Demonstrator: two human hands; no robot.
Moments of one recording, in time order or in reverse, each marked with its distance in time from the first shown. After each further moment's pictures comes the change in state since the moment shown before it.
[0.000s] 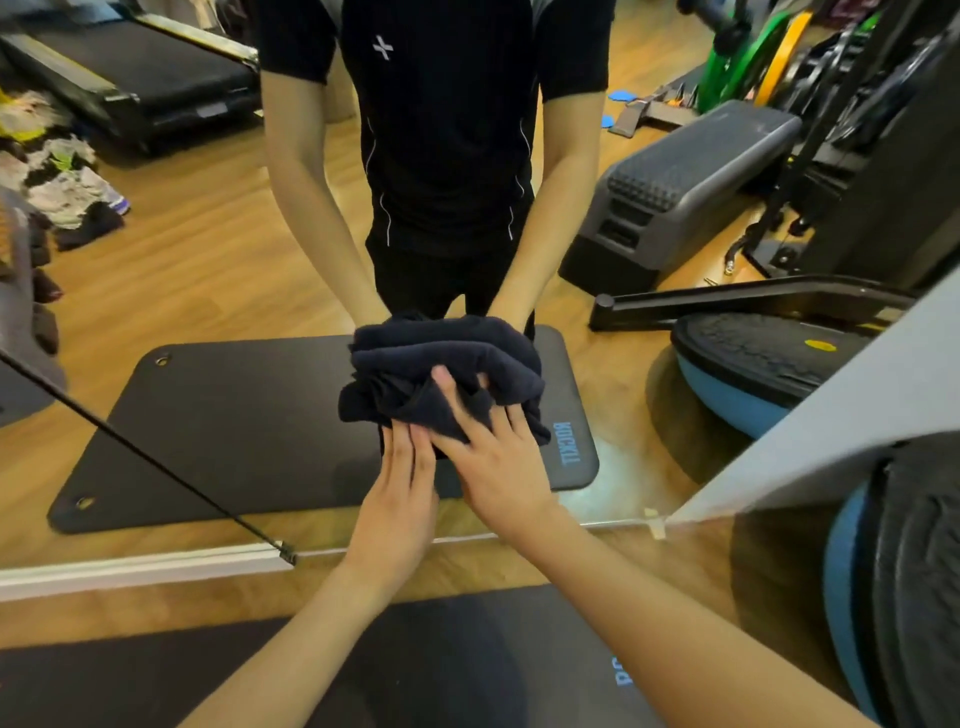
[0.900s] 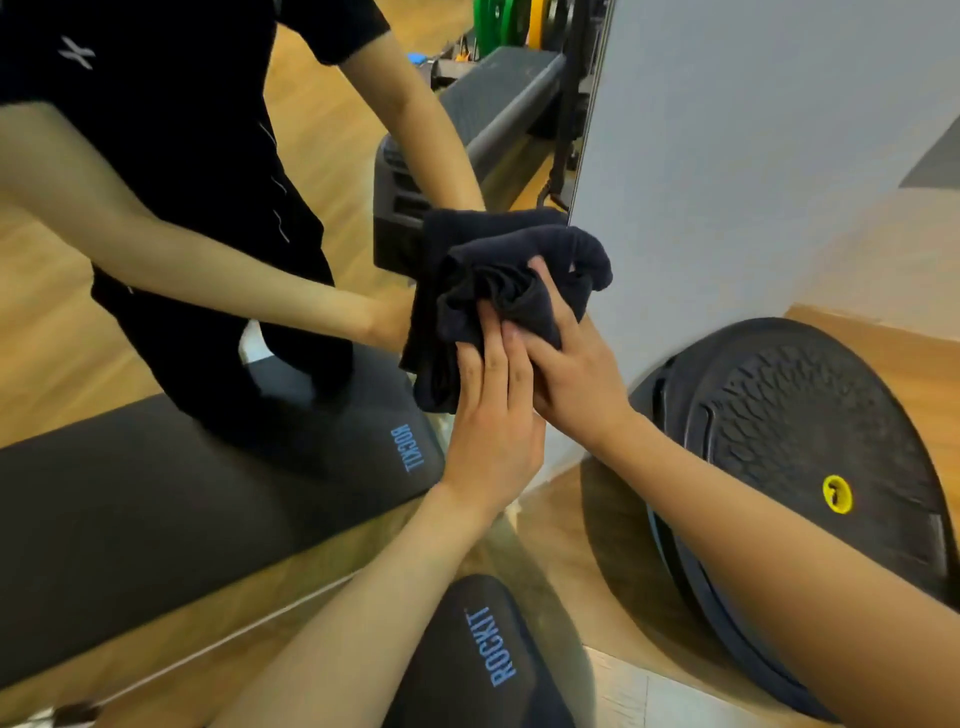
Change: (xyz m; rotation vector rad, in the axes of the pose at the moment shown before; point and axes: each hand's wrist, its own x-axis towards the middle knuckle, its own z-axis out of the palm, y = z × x) left_hand 0.160 0.353 0.077 -0.265 0.099 0.349; right_hand -0.140 0.299 -0.166 -0.096 0.143 0.315
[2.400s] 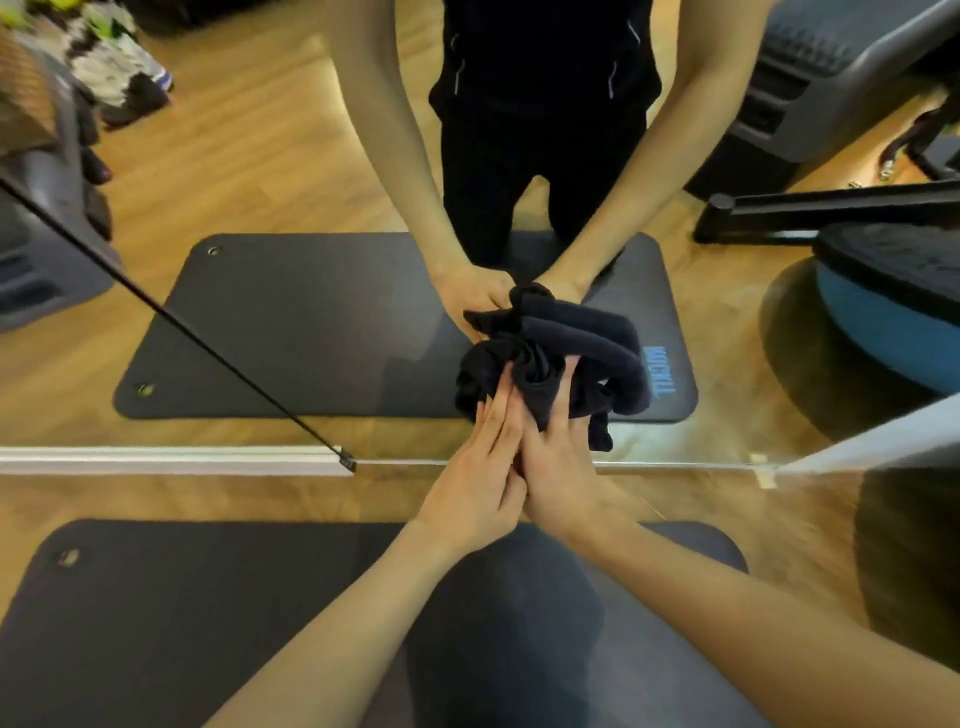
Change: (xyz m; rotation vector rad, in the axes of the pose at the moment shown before) left_hand -0.331 -0.271 -0.143 -0.367 -0.318 -0.453; right_hand -0.114 -0.378 0.249 0.230 -0.394 0.058
